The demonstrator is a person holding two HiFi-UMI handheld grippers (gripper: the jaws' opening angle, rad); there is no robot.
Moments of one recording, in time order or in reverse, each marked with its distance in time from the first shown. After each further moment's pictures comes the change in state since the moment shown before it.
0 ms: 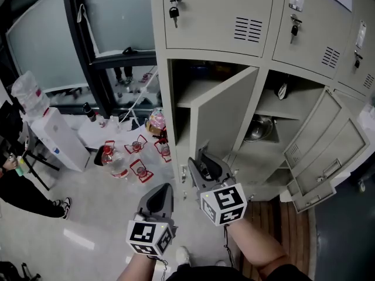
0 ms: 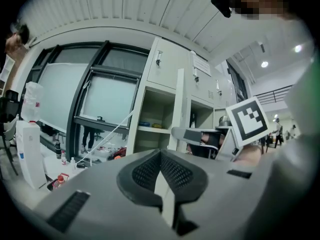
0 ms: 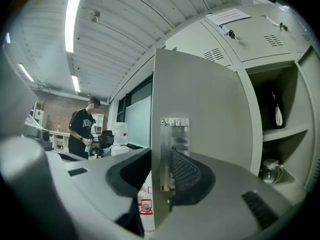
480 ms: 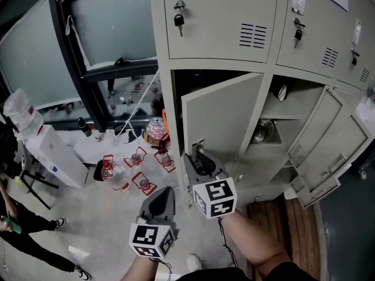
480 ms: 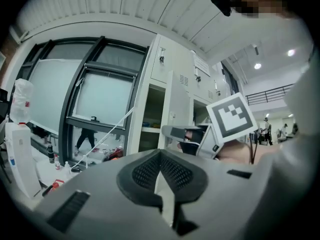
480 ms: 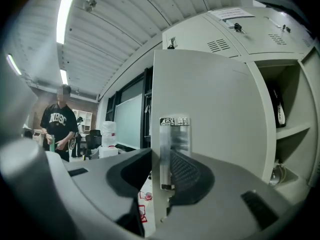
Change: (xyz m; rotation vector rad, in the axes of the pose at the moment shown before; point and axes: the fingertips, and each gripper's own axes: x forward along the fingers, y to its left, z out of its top) left arm 0.022 0.048 0.010 0.022 0.012 -0.084; right arm 0.074 -0.001 0.003 0.008 0.008 -0.119
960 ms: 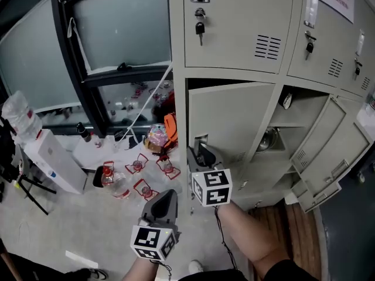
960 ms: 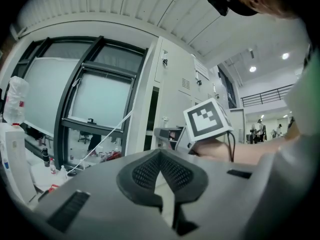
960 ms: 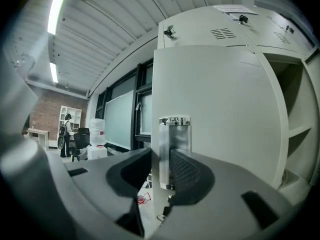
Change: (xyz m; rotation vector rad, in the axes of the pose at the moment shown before) left arm 0.006 0.030 0.010 0.012 -0.023 -0.054; right arm 0.062 -0.014 0.000 0.013 0.021 -0.108
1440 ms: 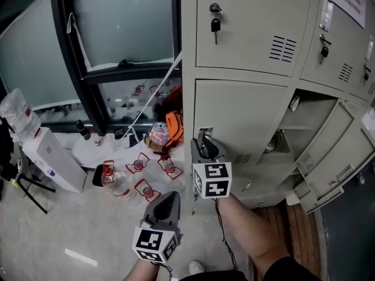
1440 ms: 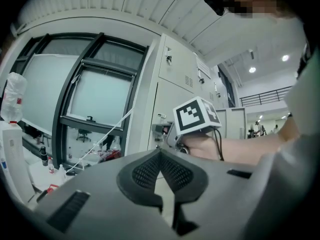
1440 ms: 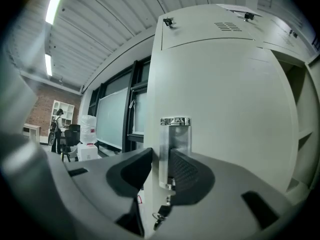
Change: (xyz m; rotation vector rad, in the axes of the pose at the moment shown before) left arm 0.013 0.022 -0.007 -0.004 0.015 -0.021; right arm 0.046 -0.016 0.004 -0.025 -0.004 -0.077
